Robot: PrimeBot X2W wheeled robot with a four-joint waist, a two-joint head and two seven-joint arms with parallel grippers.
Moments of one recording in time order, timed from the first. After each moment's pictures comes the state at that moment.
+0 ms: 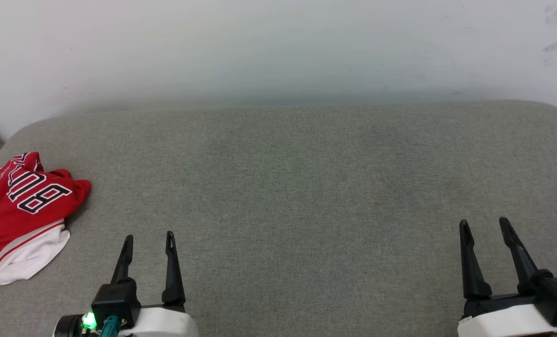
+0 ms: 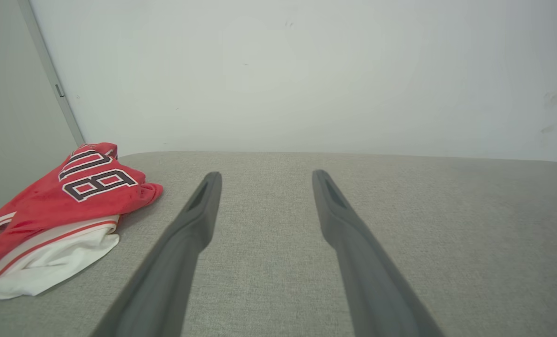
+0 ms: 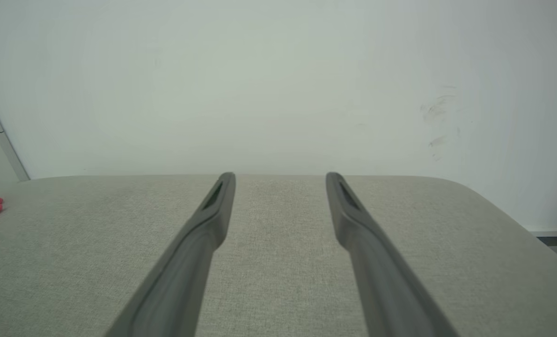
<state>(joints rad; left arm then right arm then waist) 0.07 0.09 -0.10 0.00 -0.14 0.16 -0.23 0.08 -0.05 -0.05 -0.02 0.09 0.13 -0.24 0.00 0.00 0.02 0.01</state>
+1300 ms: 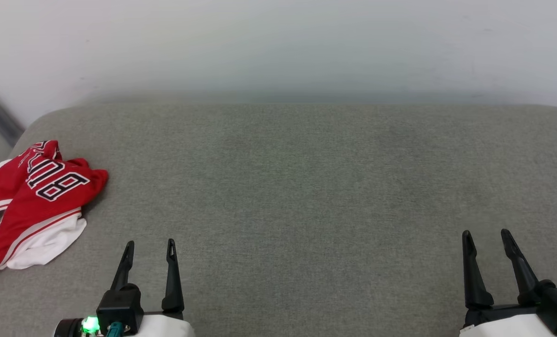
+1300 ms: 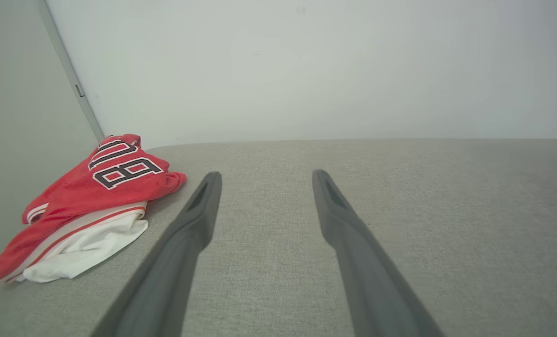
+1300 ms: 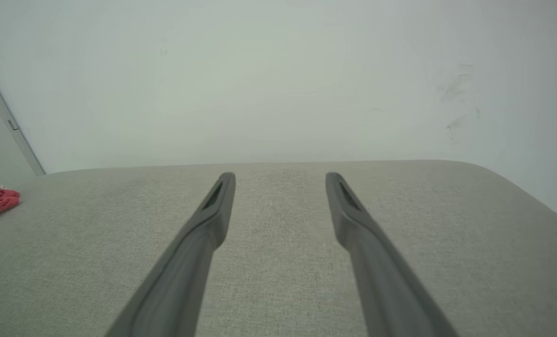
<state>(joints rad) 0.08 0.05 -0.05 0.03 -0.04 0.09 -0.26 0.10 -0.05 -0.05 0.01 0.12 0.13 -0.26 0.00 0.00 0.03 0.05</state>
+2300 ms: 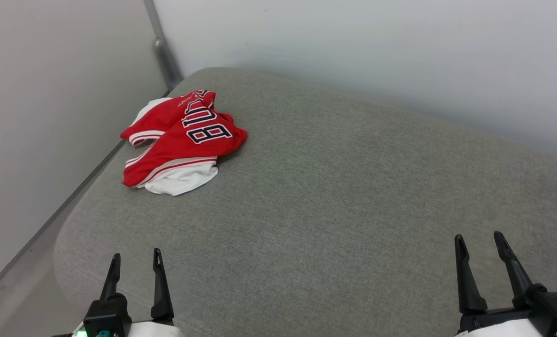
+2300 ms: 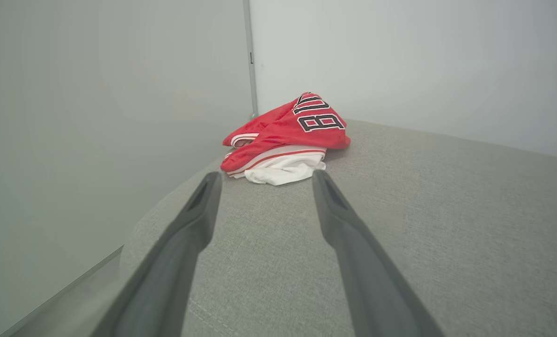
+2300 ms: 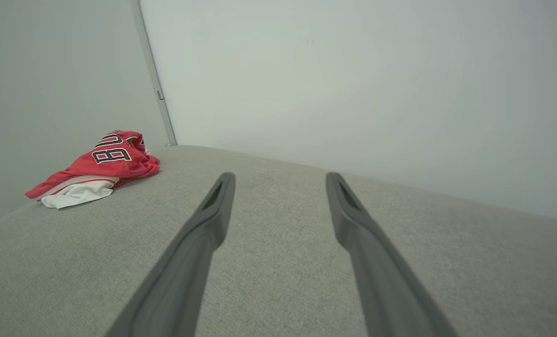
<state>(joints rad) 0.11 0.05 -0.03 0.03 -0.08 0.13 -0.26 0.12 -0.05 -0.03 -0.02 0.09 0.13 -0.26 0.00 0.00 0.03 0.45</state>
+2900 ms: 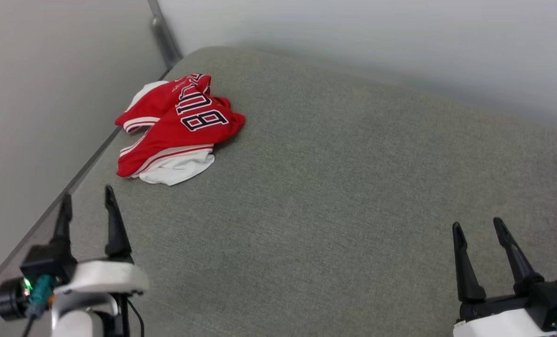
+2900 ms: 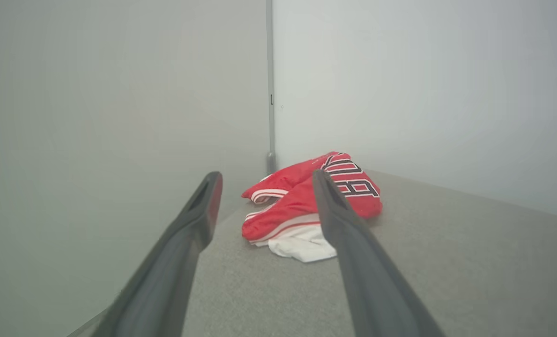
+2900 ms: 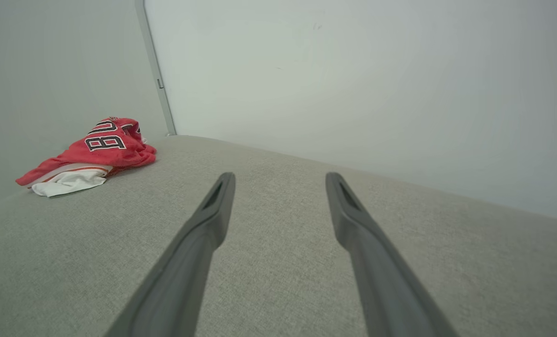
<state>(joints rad) -0.07 0.06 0.12 0.06 -0.13 0.04 -0.26 0.10 -0.05 -0.03 -0.04 0.03 0.13 -0.26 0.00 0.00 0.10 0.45</state>
